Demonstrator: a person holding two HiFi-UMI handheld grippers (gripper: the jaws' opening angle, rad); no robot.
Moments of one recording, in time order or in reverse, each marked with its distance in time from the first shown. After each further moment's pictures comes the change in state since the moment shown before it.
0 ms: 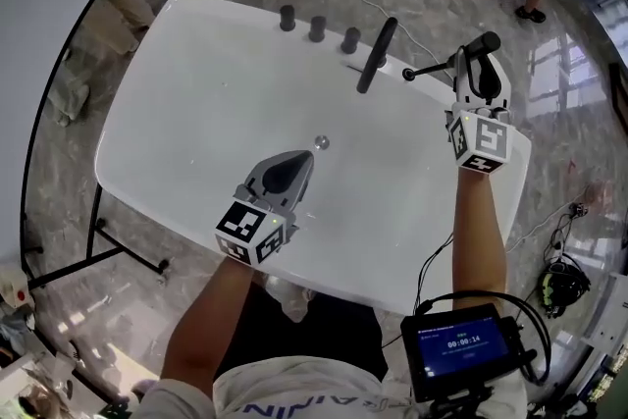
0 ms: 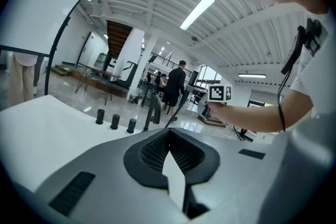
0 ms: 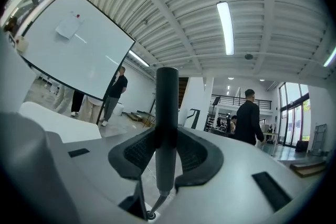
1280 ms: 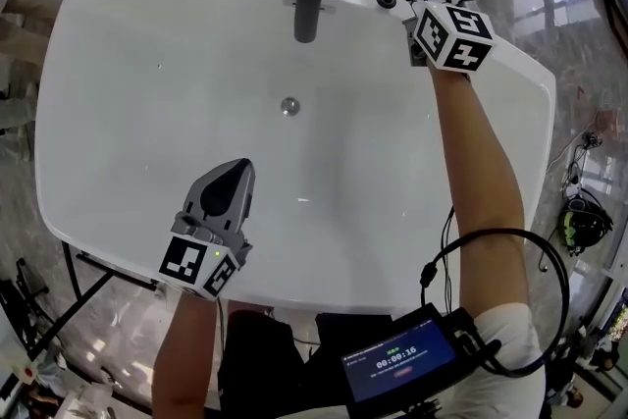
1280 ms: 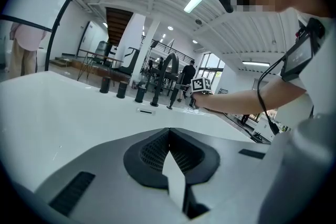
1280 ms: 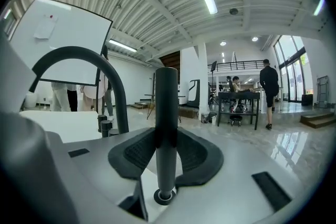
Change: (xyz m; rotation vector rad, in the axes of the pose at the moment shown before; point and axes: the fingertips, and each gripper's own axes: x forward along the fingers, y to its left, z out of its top) left arm 0.071 0.066 -0.155 0.000 0.143 0.025; right arm 0.096 0.009 -0.269 0.290 0.217 0.053
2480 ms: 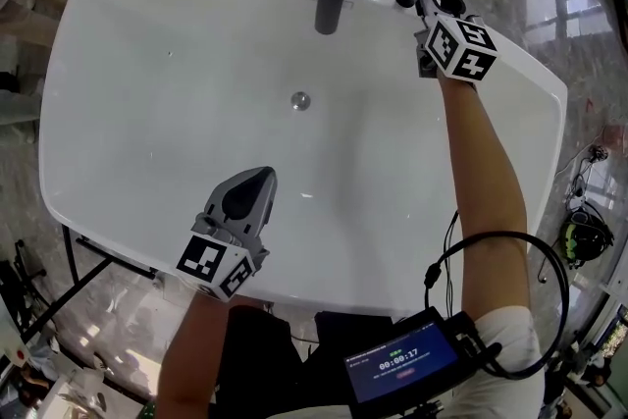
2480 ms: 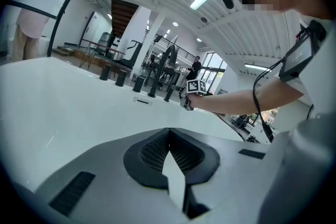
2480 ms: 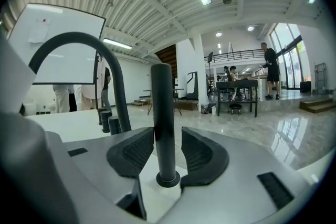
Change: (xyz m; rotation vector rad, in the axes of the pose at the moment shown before) left arm 0.000 -0.017 -0.033 -0.072 0.045 -0.023; right arm 0.002 -0.002 -0.056 0.082 0.065 0.006
